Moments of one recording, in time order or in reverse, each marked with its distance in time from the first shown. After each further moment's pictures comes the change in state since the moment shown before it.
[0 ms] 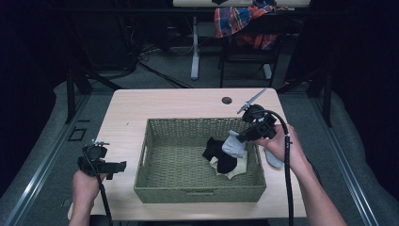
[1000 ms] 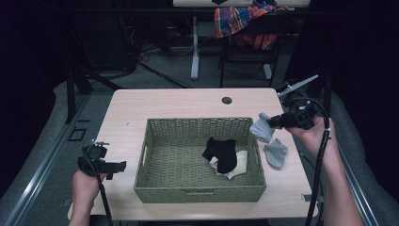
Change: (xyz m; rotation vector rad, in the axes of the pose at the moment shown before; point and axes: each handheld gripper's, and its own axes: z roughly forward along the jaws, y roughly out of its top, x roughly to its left) left arm 0.000 0.000 0.000 -0.002 -0.002 -0.002; right arm -0.047 -0.041 -0.067 -0.136 -0.119 0.167
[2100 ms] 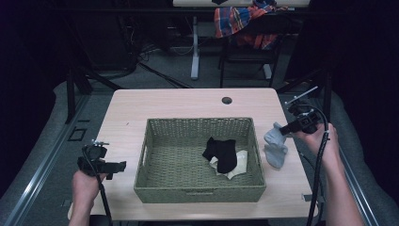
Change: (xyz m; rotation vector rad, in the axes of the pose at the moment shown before) left arm 0.001 0.000 0.000 0.003 -0.003 0.000; right arm -0.064 -0.036 0.052 0.177 -0.067 0.155
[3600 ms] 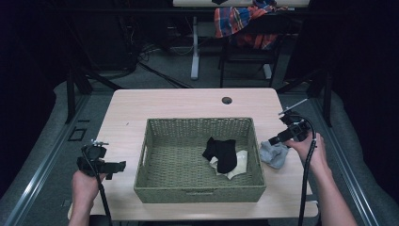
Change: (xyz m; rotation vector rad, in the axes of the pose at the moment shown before) left arm 0.001 0.000 -0.001 -0.006 0.006 -0.001; right arm -0.012 -0.013 0.058 0.041 0.036 0.051
